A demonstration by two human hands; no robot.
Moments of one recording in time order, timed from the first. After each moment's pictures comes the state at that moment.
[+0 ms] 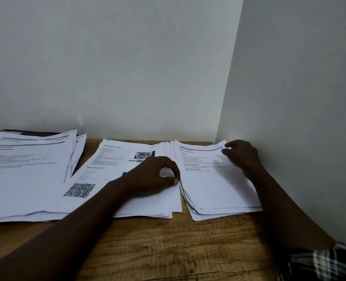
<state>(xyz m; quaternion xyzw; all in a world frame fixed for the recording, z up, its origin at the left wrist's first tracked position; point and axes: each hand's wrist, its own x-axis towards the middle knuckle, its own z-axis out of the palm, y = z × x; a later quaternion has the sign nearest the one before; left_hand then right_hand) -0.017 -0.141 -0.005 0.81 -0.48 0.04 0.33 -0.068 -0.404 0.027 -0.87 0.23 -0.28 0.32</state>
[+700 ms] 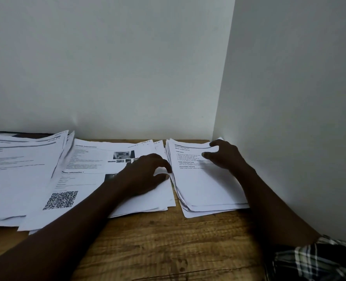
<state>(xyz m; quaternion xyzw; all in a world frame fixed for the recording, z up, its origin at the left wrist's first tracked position) -0.014 -0.143 -0.006 0.90 -0.40 0.06 0.17 -0.060 -0.389 0.021 -0.93 0.18 -0.19 0.26</state>
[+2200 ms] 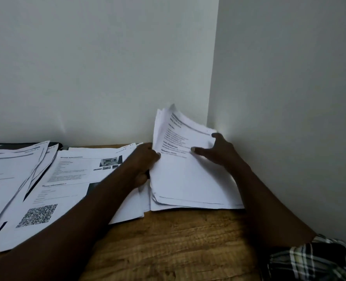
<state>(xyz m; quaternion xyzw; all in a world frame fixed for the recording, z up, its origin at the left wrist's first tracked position) -0.023 -0.193 0.026 0.71 -0.11 -0.14 0.68 -0.067 -0.397 0.033 -0.89 0.18 -0.20 0.36</state>
